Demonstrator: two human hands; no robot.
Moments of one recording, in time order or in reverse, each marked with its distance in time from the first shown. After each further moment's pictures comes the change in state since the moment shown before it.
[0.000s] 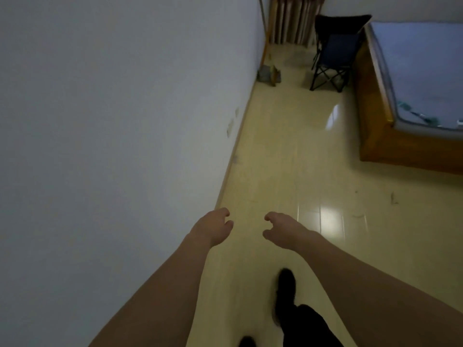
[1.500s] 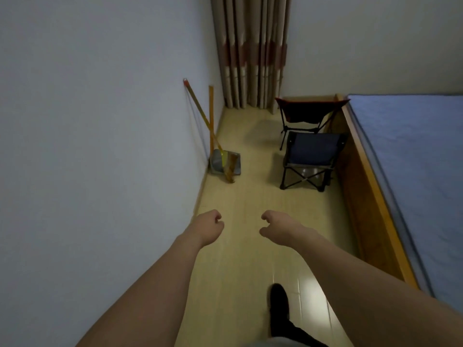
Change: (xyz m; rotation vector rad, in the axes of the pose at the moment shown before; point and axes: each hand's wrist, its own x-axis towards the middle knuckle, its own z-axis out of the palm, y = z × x) left_hand 1.132 0.477 -0.462 -0.084 0.020 0.037; right_hand 0.888 0.217 -0.920 0.110 0.142 0.076
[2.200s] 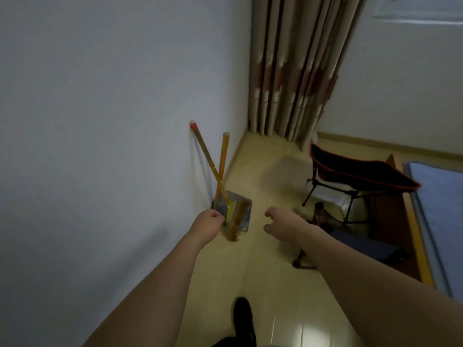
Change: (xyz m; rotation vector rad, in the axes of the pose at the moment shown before) left_hand 0.463 0.095 -0.228 -0.599 0.170 -0.253; right_hand 0.452 -0.125 -0.321 -0.246 -0.062 -0.150
